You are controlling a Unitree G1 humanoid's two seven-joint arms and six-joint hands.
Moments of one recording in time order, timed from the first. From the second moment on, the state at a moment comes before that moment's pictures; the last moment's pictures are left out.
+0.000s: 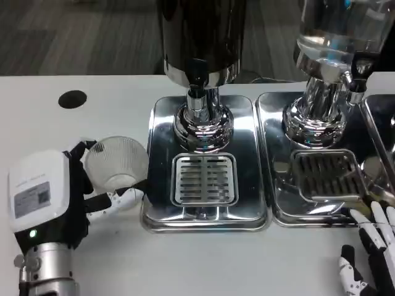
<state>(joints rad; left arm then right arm) 0.08 0.33 -0.21 0.03 0.84 0.19 0.51 0.33 -0.45 0.22 0.27 -0.83 -0.24 -0.70</state>
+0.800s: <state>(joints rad) -0.11 0.21 -0.29 0.21 0.84 0.19 0.52 0.31 -0.45 0.22 0.26 -0.84 -0.23 -0.70</state>
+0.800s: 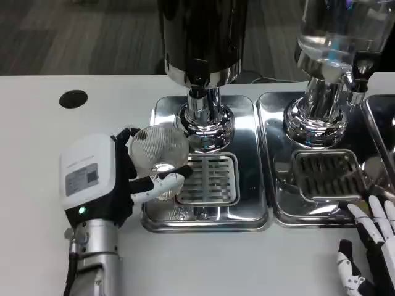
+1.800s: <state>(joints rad) -0.24 0.14 -0.34 0.36 0.81 0.19 0.53 0.29 -0.45 0.22 0.27 -0.84 -0.22 -0.68</state>
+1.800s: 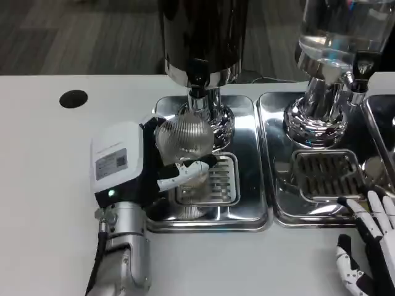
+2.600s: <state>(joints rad) -0.24 0.17 -0.35 0.37 0.80 0.15 0.50 0.26 -0.44 0.24 0.29 -0.82 -0.22 -0.67</state>
